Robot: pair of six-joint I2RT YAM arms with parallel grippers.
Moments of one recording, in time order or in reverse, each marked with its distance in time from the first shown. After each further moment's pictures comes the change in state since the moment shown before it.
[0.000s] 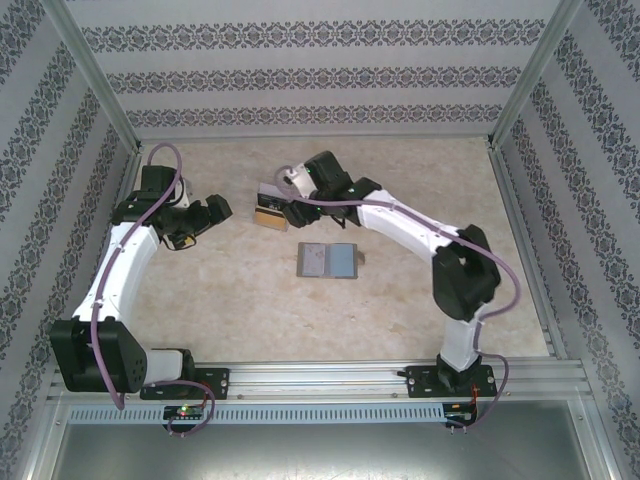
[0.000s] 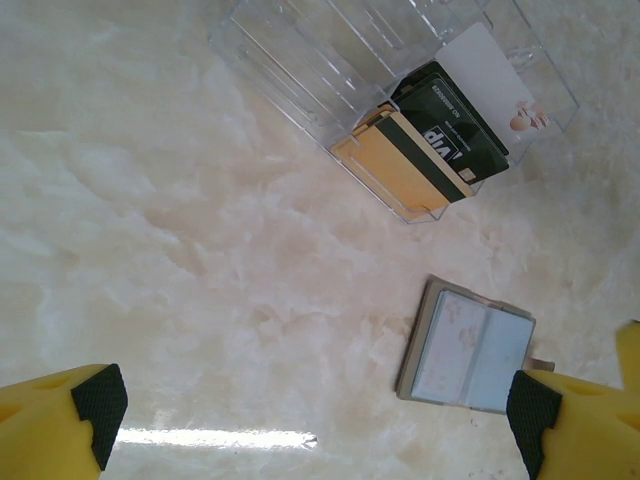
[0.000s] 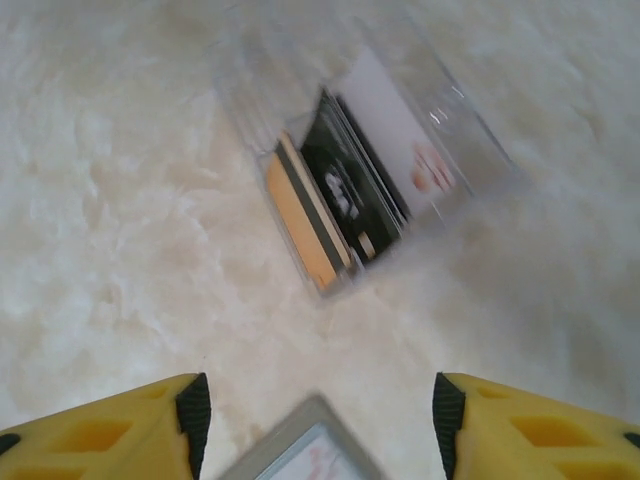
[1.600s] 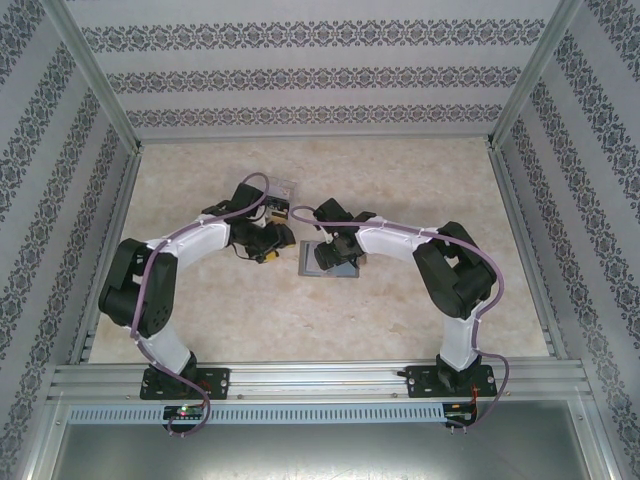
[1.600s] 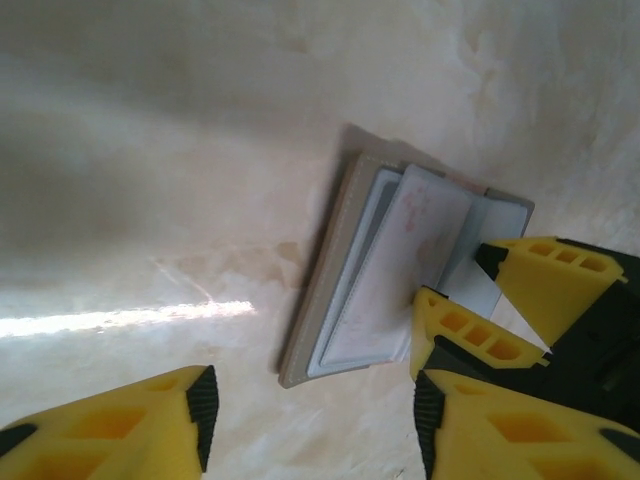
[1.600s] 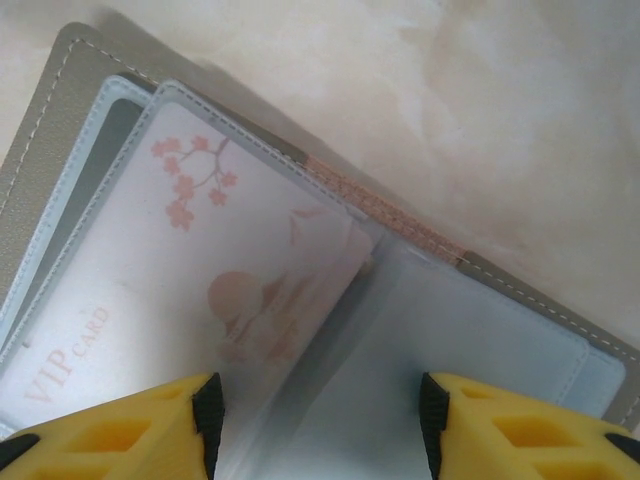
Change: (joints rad) left arm -0.404 0.393 -0.087 0.379 0.144 -0.301; right arm 0.002 0.069 -0.287 -0.071 0.151 0.218
